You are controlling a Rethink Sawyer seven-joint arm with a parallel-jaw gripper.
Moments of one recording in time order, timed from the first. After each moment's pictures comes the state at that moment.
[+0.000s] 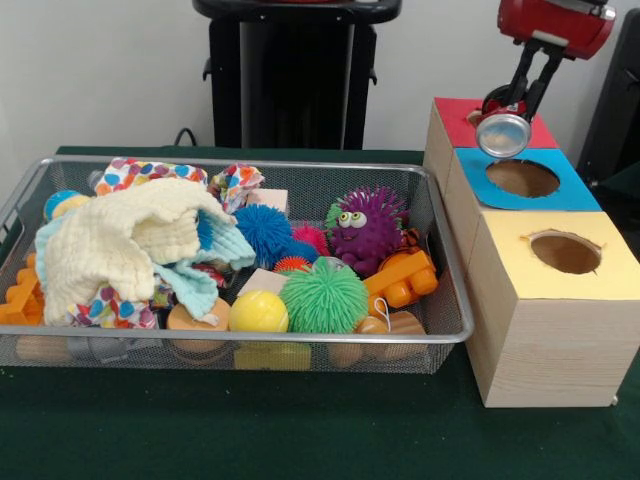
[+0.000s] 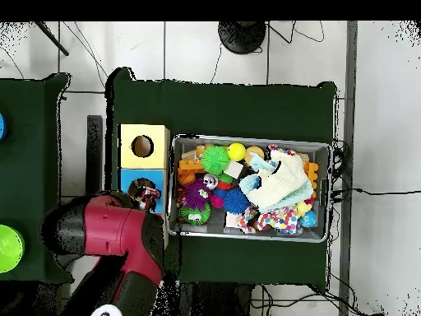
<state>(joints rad) 0.50 -0.61 -0.53 1.62 0.32 0.62 1.85</state>
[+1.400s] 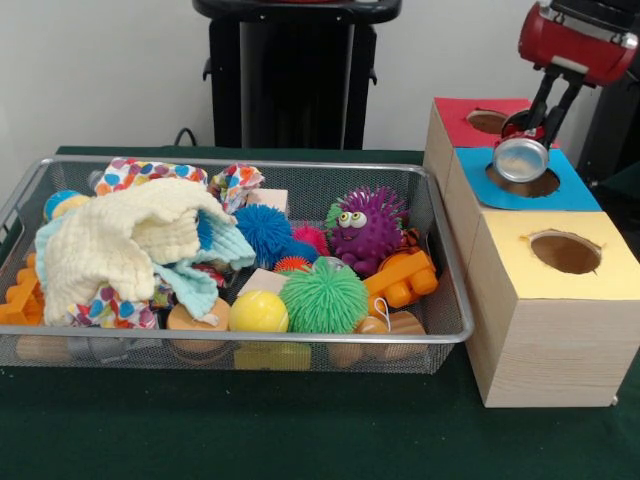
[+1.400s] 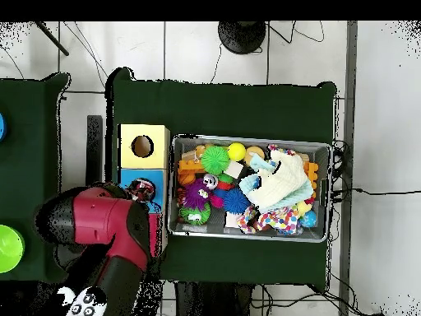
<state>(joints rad) 0.54 -0.53 -0.55 1.54 0.34 0.62 1.97</state>
